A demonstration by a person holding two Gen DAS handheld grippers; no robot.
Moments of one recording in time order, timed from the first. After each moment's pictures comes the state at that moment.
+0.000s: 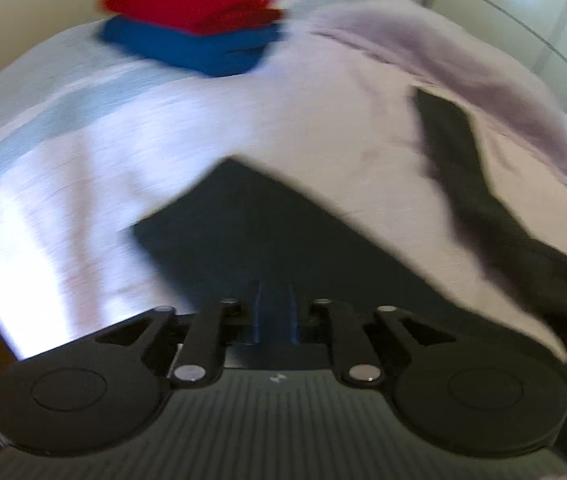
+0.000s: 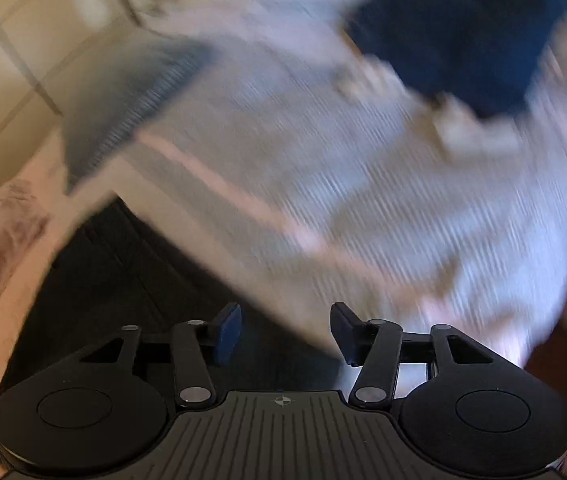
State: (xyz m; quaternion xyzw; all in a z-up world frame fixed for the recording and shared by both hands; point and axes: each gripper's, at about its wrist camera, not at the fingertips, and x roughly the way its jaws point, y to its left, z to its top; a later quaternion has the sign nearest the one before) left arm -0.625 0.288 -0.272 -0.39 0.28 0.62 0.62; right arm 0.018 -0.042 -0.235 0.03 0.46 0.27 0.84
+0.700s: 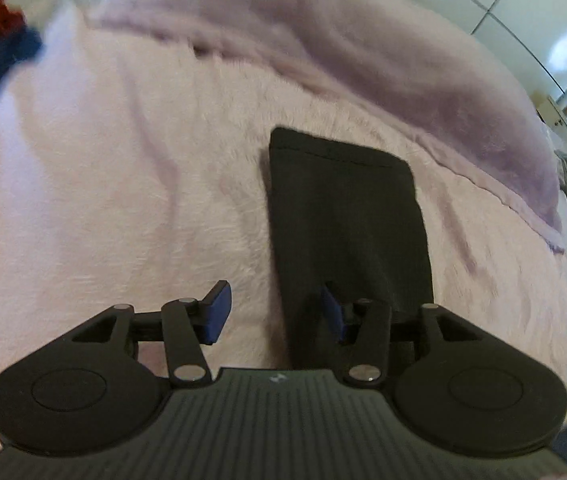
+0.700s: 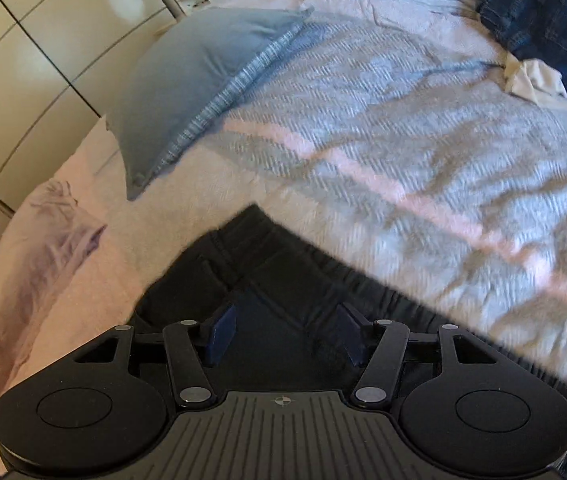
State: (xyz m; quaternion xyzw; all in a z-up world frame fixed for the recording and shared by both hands) left arm -0.507 0.590 -0.371 -0.47 0.28 0.49 0.68; right arm 0.010 0.123 -0.281 0.07 0.49 0.28 0.82
